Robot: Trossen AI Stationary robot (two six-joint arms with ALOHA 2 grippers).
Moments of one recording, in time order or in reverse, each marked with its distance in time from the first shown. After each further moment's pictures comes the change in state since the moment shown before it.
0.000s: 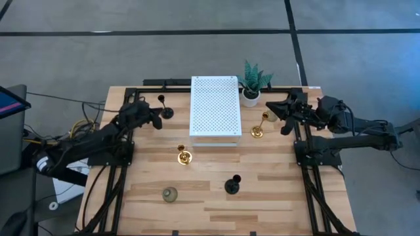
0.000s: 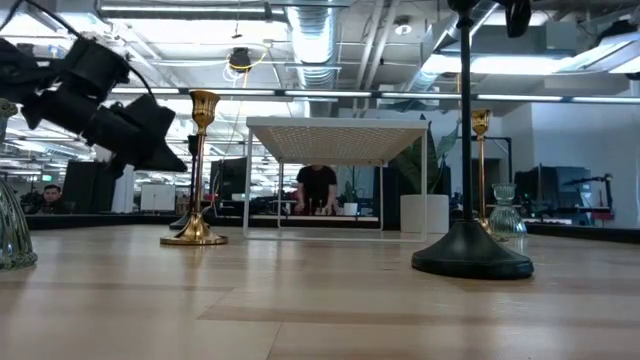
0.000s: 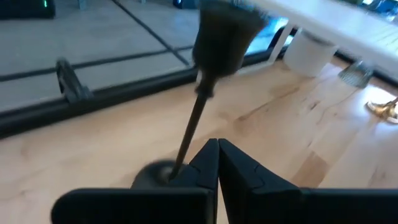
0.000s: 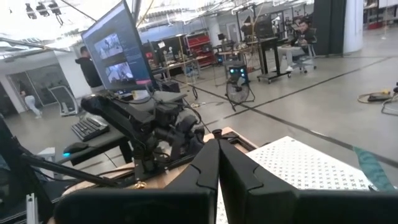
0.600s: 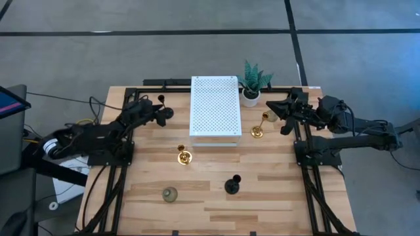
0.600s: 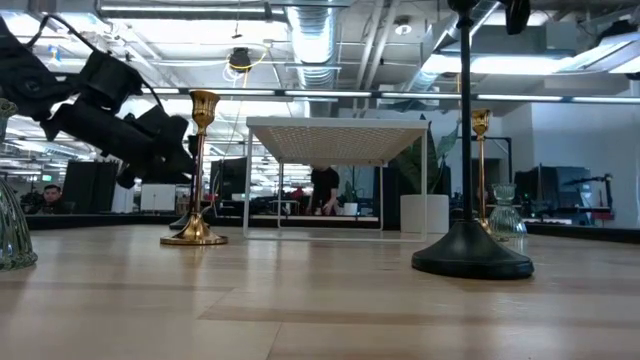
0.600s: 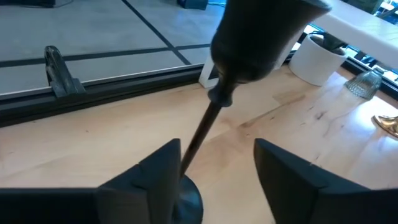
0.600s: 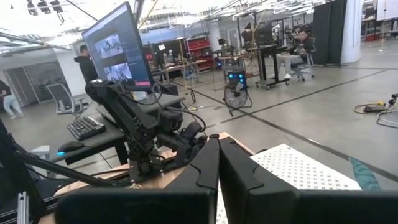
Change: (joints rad) left arm 0.000 0.275 0.000 0.299 -0.010 -0.057; right arm -0.001 0.000 0.000 0.020 0.000 -0.038
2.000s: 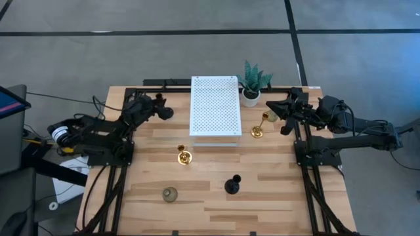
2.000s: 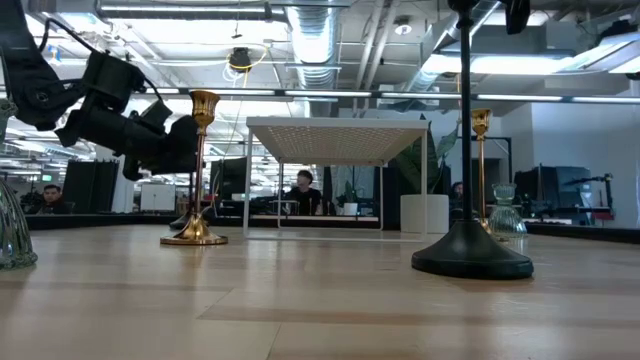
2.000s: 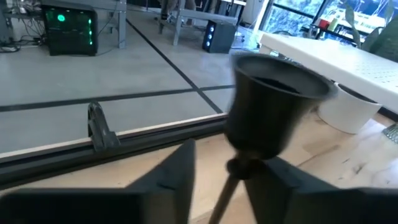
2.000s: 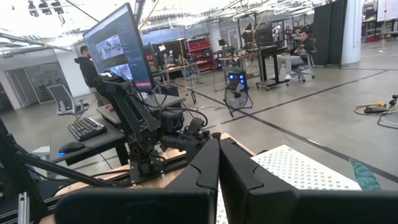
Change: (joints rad) left arm -0.004 0.194 0.002 0.341 -0.155 0.026; right arm 0.001 0.000 0.000 0.003 0.000 0.000
